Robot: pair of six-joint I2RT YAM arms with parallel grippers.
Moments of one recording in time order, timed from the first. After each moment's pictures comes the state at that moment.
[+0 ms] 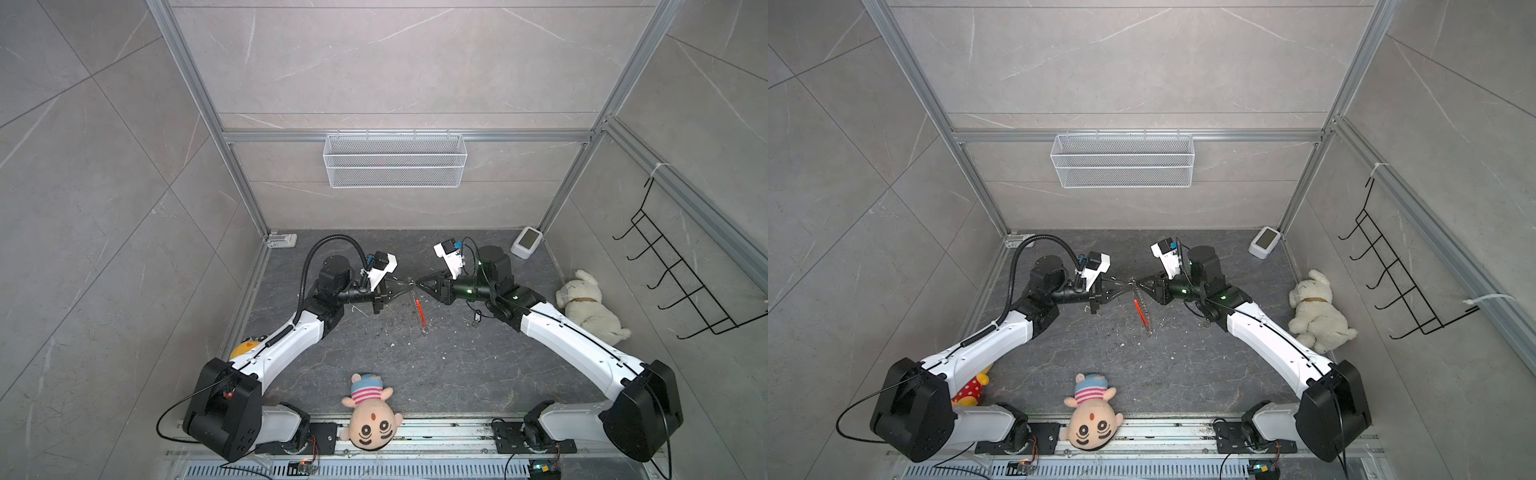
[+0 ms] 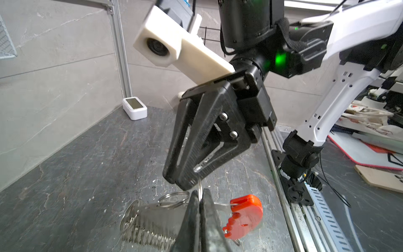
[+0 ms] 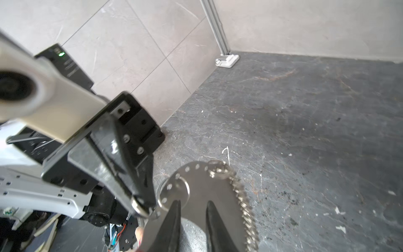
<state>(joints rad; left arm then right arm) -0.48 1.35 0.89 0.36 0.99 0.02 0.52 1.33 1.04 -0.08 -0.64 0.31</state>
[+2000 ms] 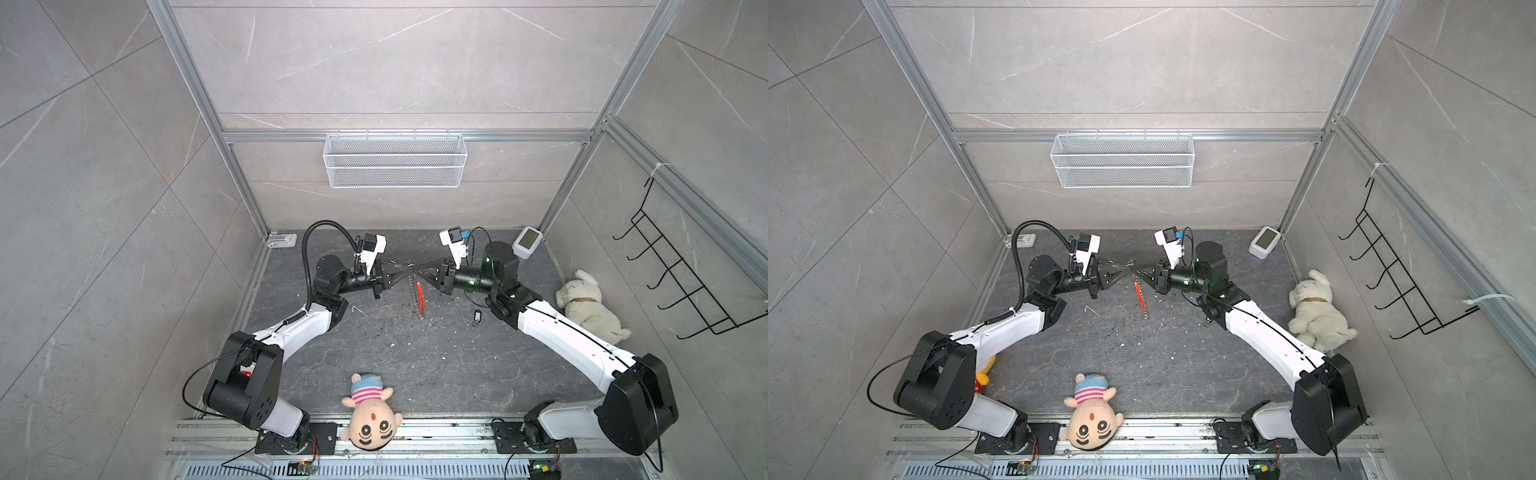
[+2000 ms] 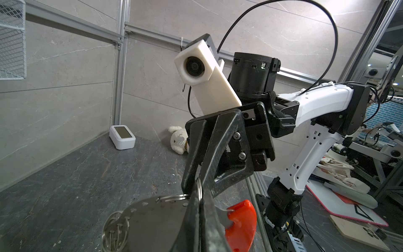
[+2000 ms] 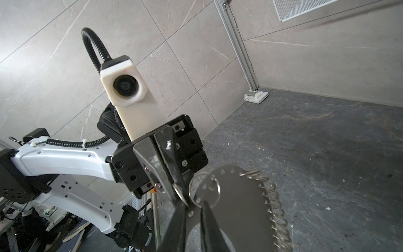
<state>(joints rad) -0.44 1.51 0.88 0.91 1.04 -0.46 0.49 1.38 1.03 0.25 -0.78 0.48</state>
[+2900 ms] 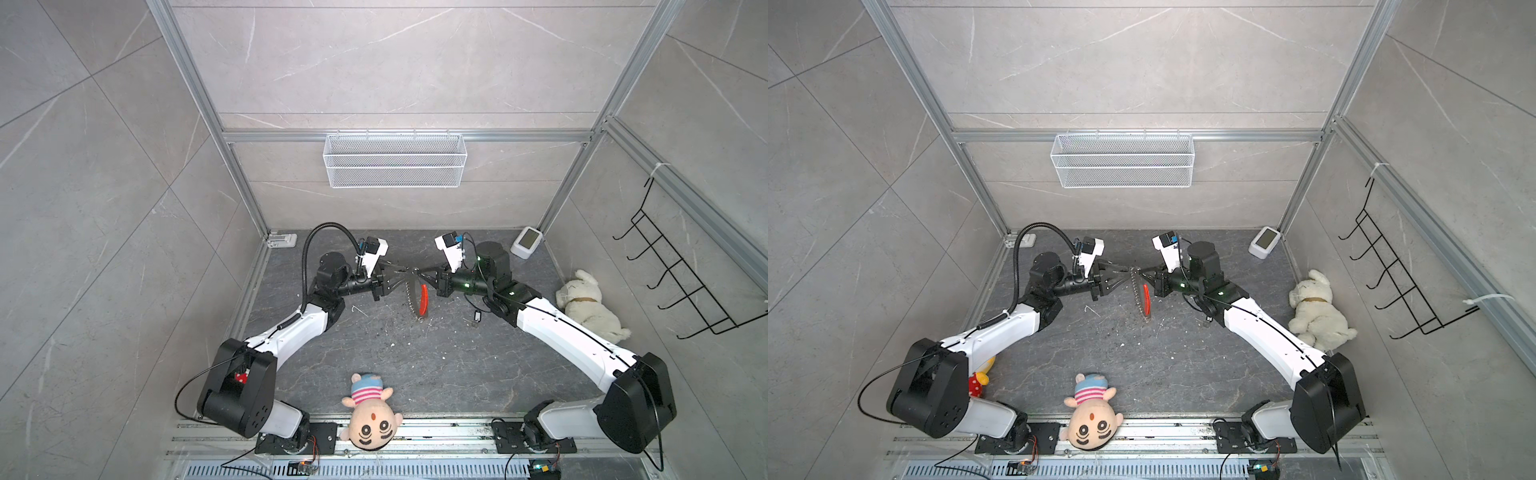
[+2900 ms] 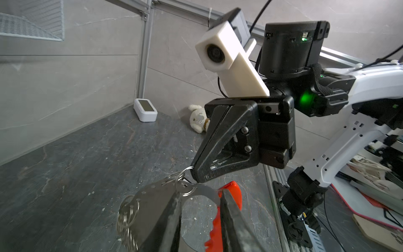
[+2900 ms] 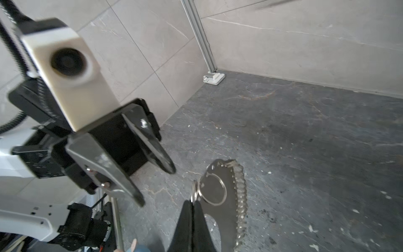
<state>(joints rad) -0.42 1.43 0.89 0.50 0.94 -0.19 0.51 1.38 1.08 -0.06 -0.54 0.25</state>
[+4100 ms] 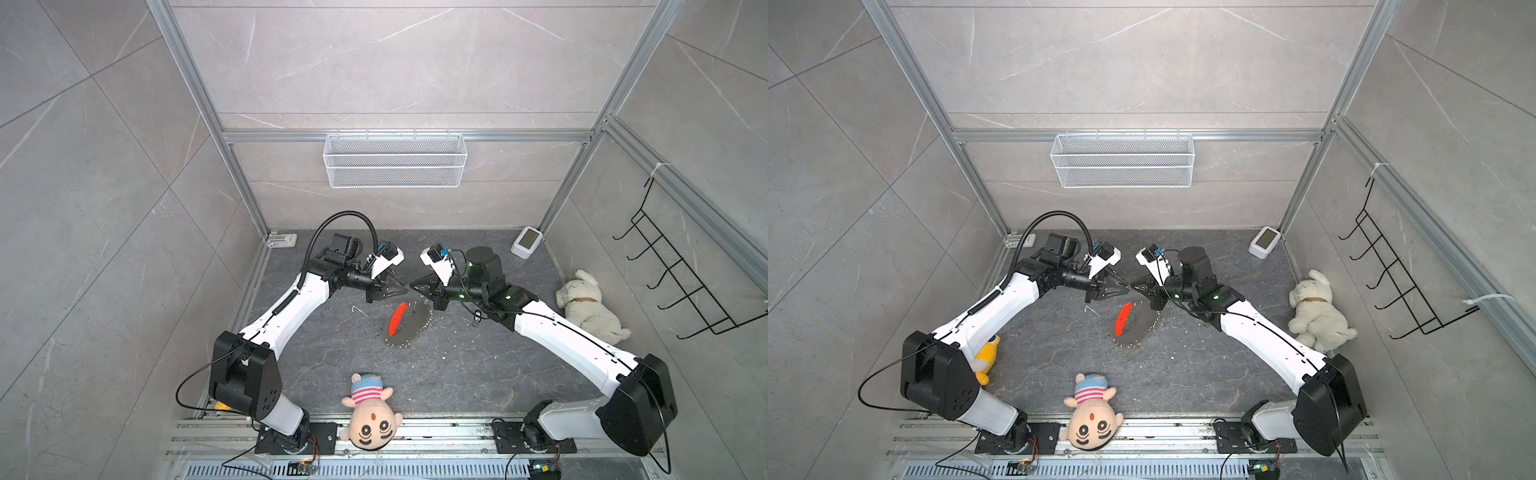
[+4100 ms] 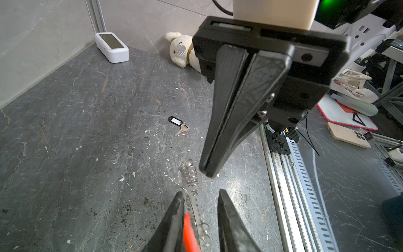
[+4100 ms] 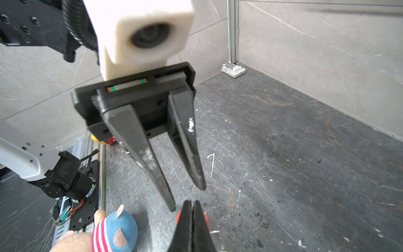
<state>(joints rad) -0.42 1.56 1.32 -0.59 1.04 0.55 0.58 1.37 1.09 -0.12 -0.59 -0.03</state>
